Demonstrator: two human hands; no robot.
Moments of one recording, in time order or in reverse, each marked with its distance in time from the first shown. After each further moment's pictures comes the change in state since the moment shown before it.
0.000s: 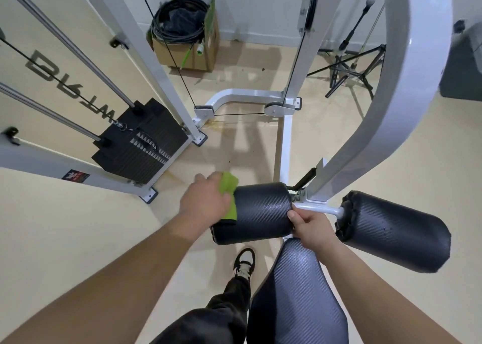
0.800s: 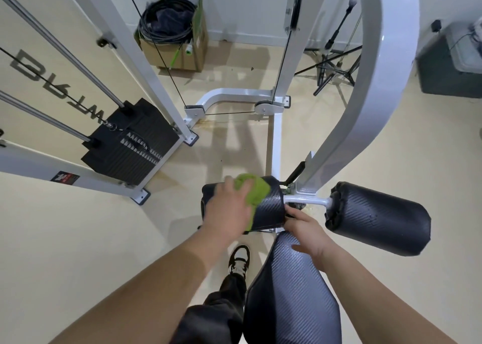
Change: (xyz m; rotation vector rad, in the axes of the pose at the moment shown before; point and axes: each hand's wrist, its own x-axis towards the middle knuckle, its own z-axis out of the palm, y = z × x) left_hand -0.042 0.045 0.027 0.017 0.061 0.325; right_hand -0.050 -0.012 -0.011 0.143 -0.146 0.205
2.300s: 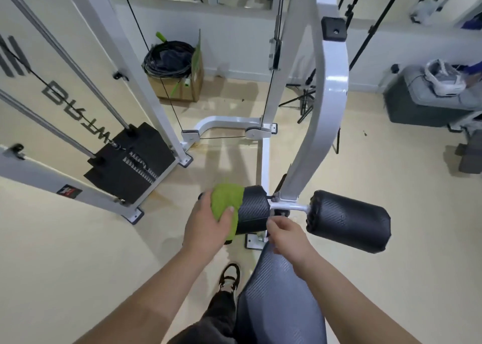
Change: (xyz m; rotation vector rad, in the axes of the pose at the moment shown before) left_hand -0.084 0.007 -0.040 -0.651 0.233 -0.268; right_hand -0.081 0.002 0.014 -0.089 0.070 -0.272
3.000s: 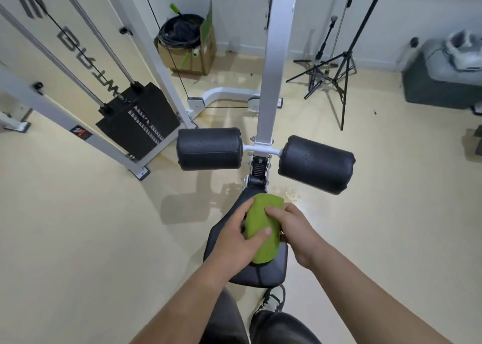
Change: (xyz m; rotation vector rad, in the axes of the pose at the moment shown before) left_hand -0.237 0.025 0.161 -0.406 -0.254 -0.178; right_hand -0.105 0.137 -0.112 0.267 -0.190 0.087
